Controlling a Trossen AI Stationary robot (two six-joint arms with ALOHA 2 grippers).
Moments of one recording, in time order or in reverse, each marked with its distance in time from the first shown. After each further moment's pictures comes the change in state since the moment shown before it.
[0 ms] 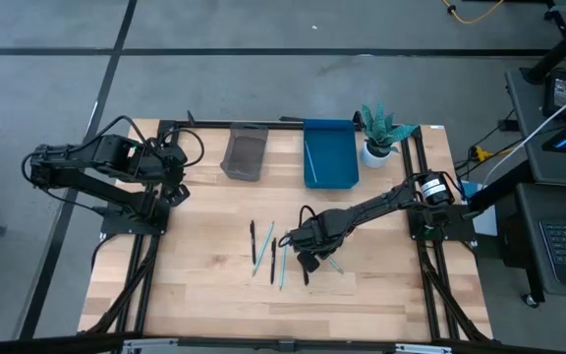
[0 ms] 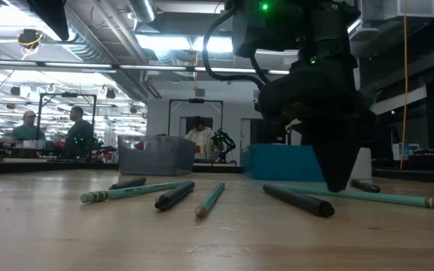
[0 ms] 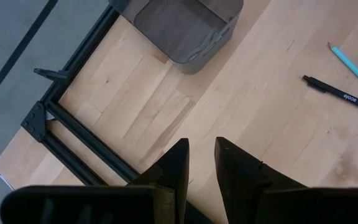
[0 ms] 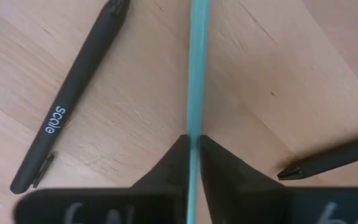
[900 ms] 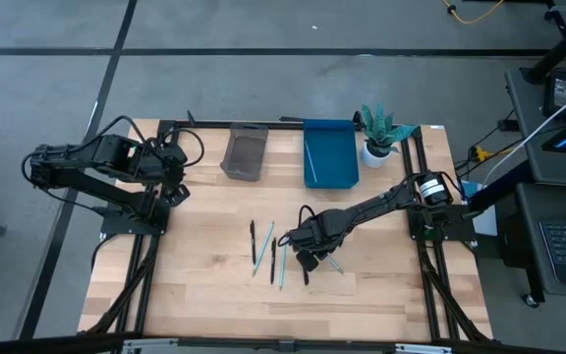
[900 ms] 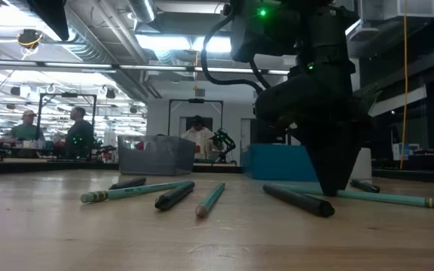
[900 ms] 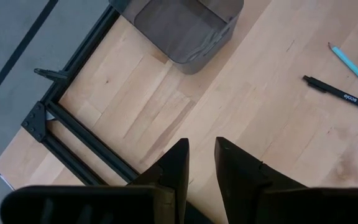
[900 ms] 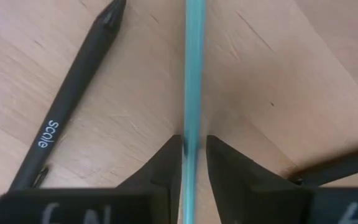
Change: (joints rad) left arm 0.000 0.000 0.000 0.000 -0.001 0.000; right arm 0.000 0.017 -0.007 0.023 0.009 0.008
